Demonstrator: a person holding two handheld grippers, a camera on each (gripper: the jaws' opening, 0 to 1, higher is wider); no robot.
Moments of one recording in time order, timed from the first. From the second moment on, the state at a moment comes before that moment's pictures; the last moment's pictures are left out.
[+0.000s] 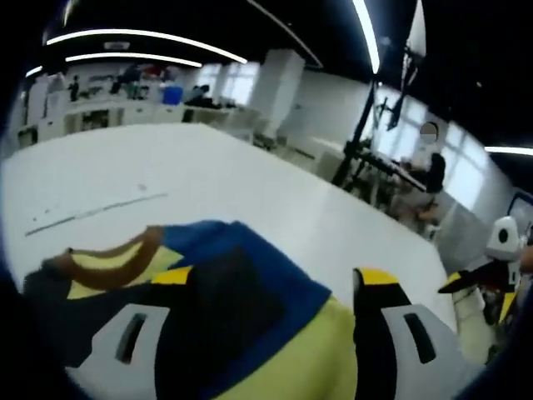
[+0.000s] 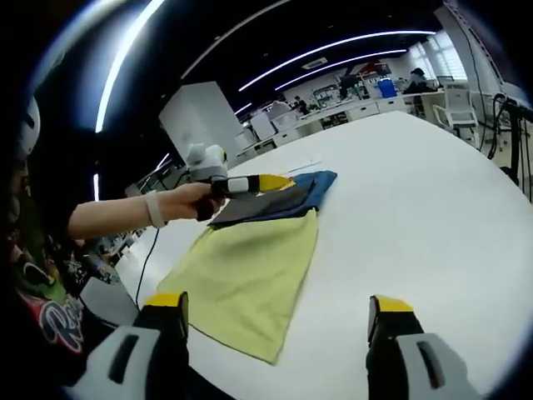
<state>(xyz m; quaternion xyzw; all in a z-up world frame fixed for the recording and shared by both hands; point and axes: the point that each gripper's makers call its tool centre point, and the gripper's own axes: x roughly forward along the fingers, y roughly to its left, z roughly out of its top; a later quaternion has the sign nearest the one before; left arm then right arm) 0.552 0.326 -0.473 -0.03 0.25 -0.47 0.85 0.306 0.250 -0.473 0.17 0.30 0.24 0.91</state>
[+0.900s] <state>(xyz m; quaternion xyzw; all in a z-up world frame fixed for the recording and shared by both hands) 0.496 0.463 -0.462 -0.05 0.25 -0.40 0.88 0.334 0.282 -0.460 0.11 0.29 0.29 0.91</state>
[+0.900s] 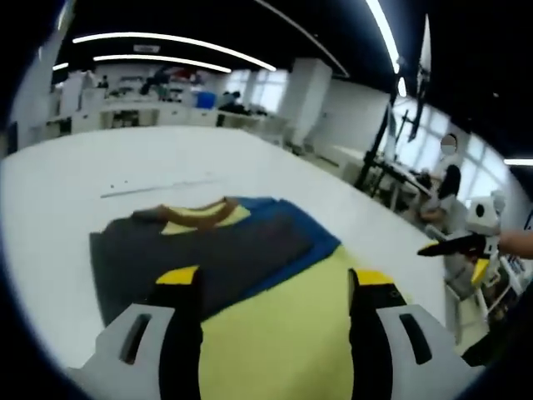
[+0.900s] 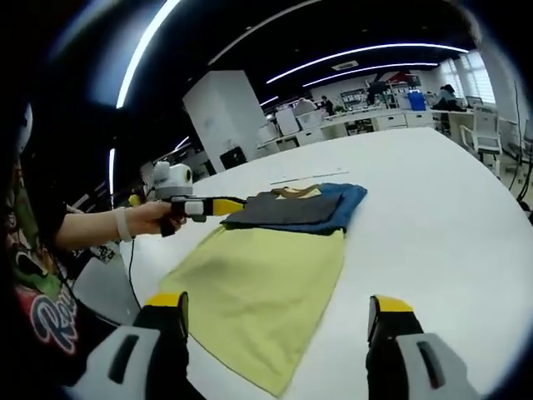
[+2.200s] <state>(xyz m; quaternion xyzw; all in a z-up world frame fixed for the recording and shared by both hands) 0.392 0.594 -0.479 -0.05 0.31 -0.32 0.89 0.308 0.299 -0.473 0.08 0.31 0.33 0.89</state>
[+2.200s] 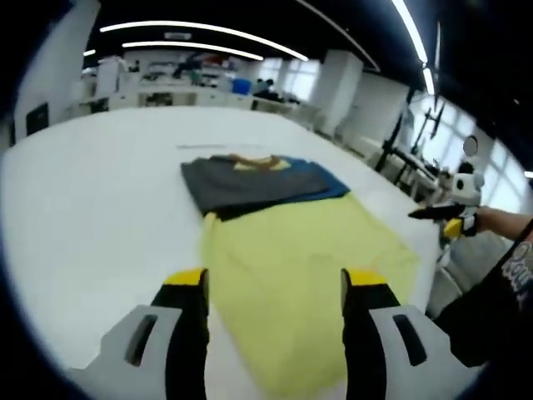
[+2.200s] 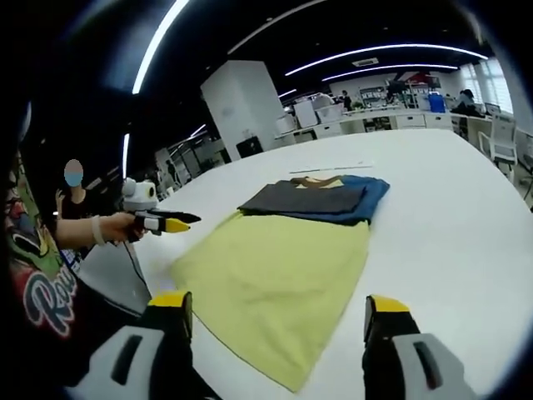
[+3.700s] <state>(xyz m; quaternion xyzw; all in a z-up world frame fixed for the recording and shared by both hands) 0.303 0.625 -0.527 -0.14 0.47 -0.30 0.82 0.261 0.282 -0.529 0.19 0.39 0.27 0.86</state>
